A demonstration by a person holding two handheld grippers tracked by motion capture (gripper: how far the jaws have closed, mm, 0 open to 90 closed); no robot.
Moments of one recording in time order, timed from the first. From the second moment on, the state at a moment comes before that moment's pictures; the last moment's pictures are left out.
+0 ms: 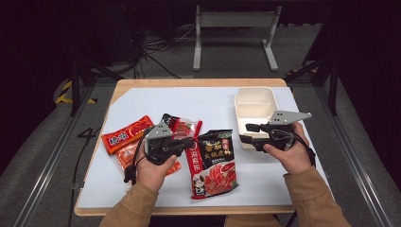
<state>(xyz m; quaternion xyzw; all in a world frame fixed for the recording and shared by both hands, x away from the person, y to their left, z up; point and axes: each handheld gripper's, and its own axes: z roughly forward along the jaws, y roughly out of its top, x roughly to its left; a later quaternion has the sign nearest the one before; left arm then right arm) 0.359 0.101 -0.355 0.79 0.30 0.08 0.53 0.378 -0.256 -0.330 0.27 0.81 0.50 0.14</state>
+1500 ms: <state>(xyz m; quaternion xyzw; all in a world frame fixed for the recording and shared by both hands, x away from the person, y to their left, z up) 0.339 0.104 -0.327 0.77 0.25 0.16 0.56 0.383 -0.192 -0.311 0.22 0.85 0.47 0.06</state>
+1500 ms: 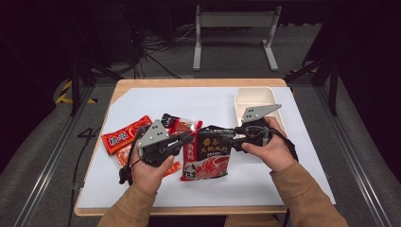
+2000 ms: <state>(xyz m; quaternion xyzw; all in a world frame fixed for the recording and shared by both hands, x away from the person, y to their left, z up) 0.342 0.114 -0.325 0.76 0.26 0.13 0.58 0.384 -0.187 -0.292 0.18 0.87 0.44 0.09</state>
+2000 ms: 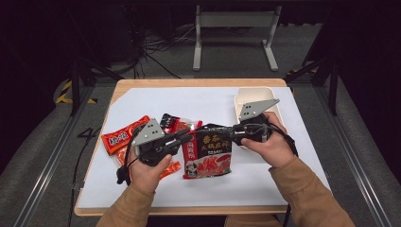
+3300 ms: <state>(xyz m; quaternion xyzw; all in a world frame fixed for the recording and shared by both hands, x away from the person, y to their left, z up) 0.350 0.164 -0.332 0.75 0.34 0.15 0.55 0.438 -0.233 -0.218 0.19 0.83 0.49 0.19</state>
